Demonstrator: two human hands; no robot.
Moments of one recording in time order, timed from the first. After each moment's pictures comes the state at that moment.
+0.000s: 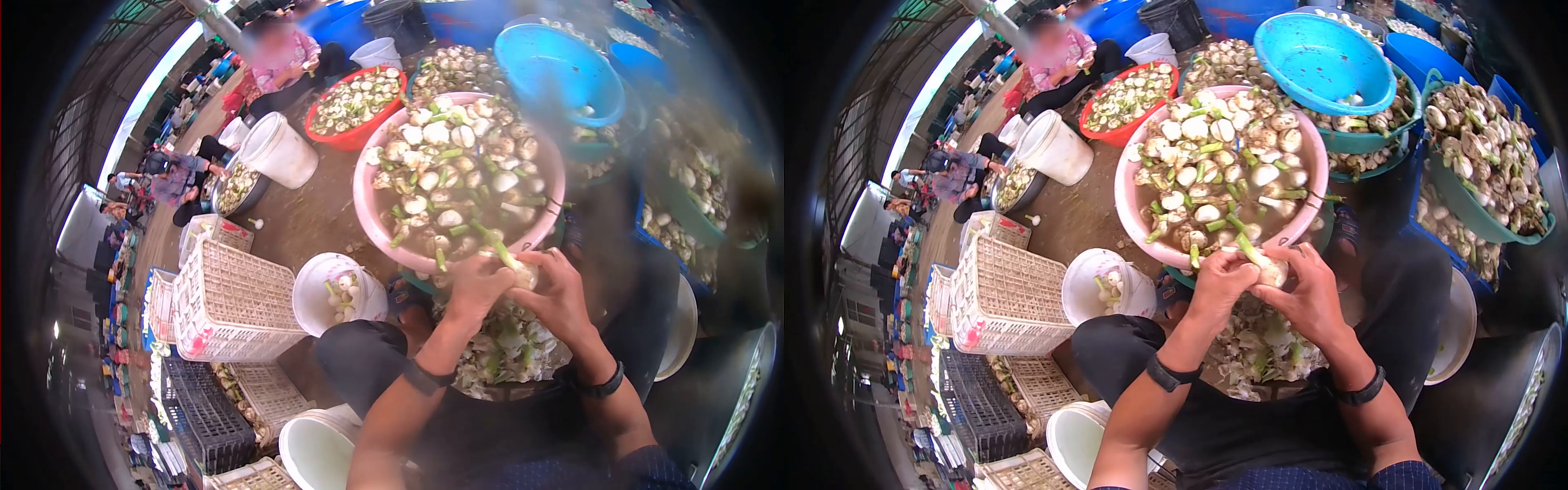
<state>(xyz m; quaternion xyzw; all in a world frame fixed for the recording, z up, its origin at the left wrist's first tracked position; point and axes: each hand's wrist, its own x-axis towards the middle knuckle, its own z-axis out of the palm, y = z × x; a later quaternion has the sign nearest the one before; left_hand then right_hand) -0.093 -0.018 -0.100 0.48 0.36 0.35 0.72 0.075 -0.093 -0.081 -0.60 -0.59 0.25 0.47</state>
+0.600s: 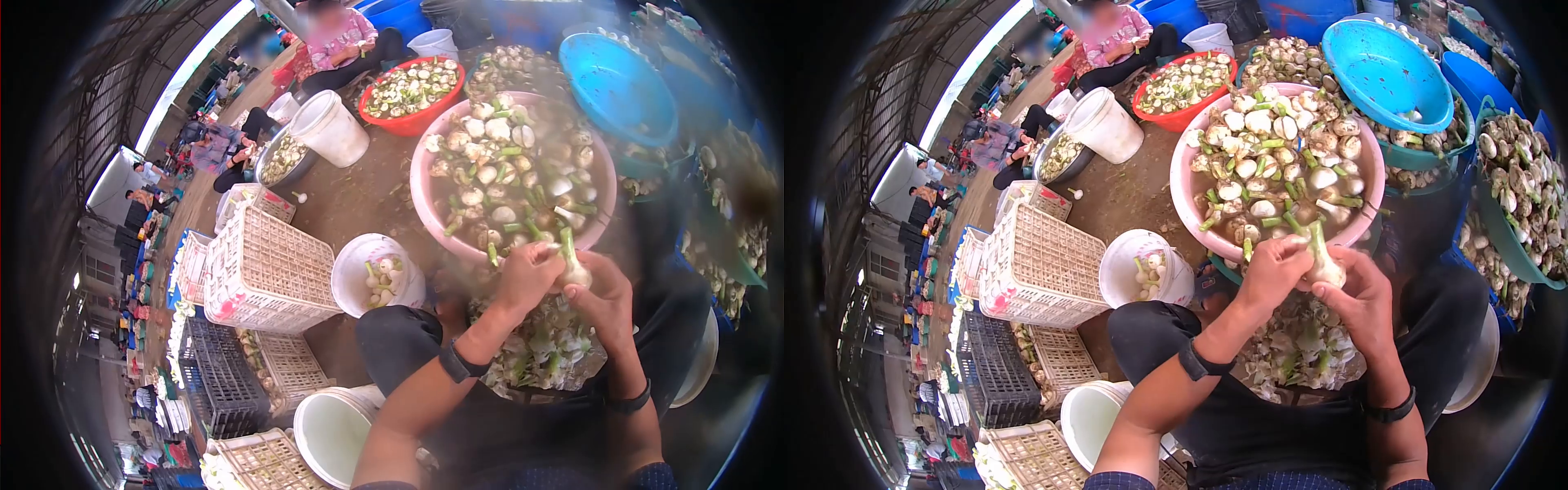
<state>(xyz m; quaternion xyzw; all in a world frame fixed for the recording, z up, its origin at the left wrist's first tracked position) -0.086 -0.005 -0.089 0.52 0.39 0.34 0.68 0.069 -0.093 -0.072 -0.48 -0.44 0.46 0.60</state>
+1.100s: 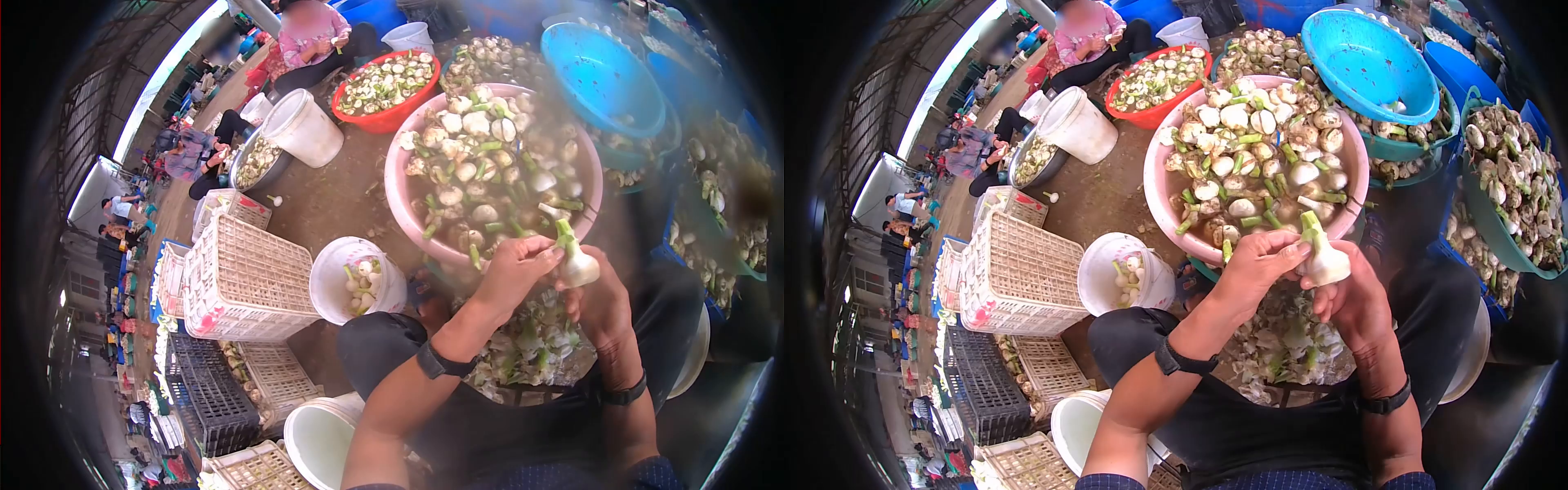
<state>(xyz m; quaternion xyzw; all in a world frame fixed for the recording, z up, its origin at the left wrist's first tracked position) -0.089 0.006 -0.067 0.48 0.27 0.31 0.77 0.089 -0.084 -0.089 -0.31 -0.18 0.69 0.63</state>
